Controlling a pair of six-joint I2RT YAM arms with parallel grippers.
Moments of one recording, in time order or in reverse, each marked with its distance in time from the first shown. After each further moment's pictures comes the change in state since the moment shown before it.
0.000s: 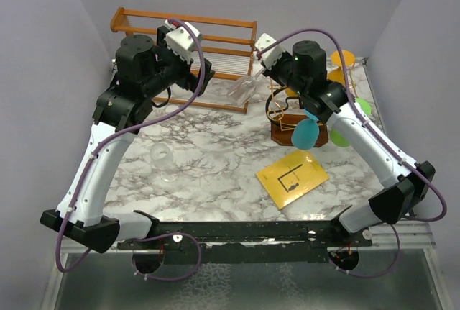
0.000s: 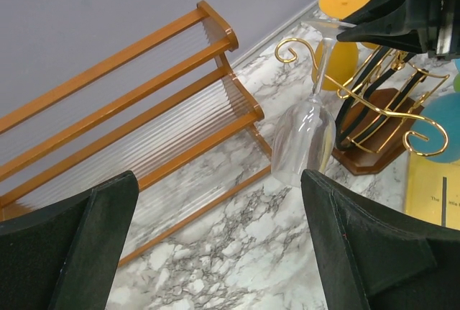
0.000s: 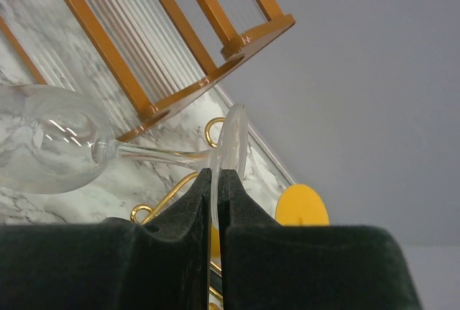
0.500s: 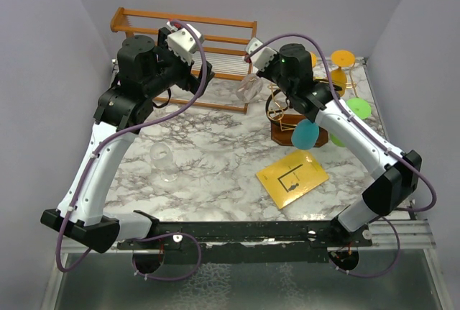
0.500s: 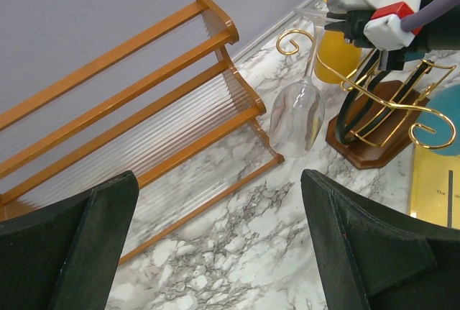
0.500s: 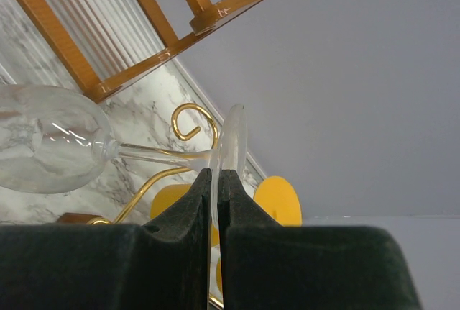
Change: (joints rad) left arm 0.005 -0.003 -0.024 -0.001 0.000 0.019; right arm 0.040 0.080 -0.032 0.082 0.206 -0.152
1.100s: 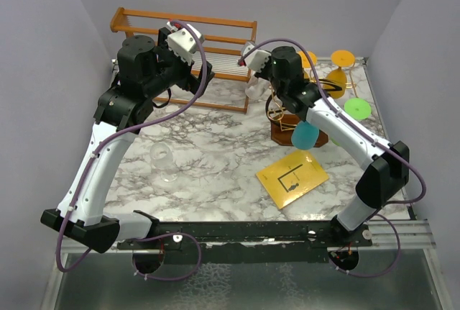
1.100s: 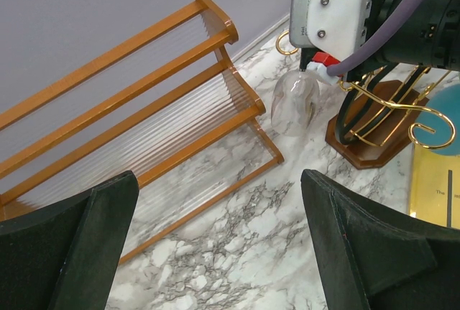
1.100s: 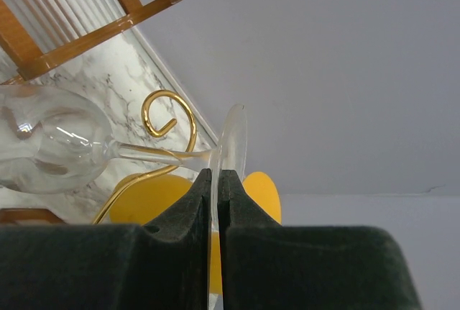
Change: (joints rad) left arm 0.000 0.000 0.000 0.000 0.002 0.000; right arm 0.000 0.075 -0.021 0.092 0.140 -0.133
